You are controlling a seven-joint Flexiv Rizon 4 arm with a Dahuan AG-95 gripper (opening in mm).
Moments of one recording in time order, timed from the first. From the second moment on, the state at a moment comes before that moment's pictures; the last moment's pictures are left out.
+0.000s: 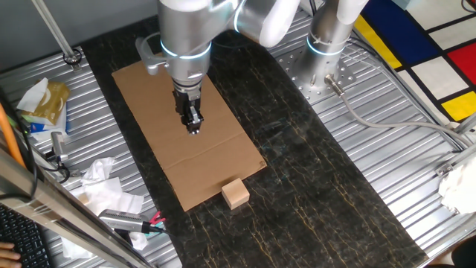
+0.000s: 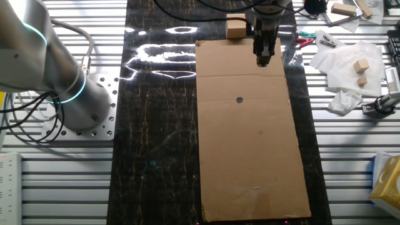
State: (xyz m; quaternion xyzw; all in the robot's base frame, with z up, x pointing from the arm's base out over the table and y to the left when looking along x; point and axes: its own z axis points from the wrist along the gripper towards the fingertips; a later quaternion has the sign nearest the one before) arm 0.524 0.083 0.155 0.01 1.00 0.01 0.06
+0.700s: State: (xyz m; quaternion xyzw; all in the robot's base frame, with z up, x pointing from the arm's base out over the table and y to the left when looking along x) arm 0.522 0.092 0.148 0.02 1.00 0.02 0.05
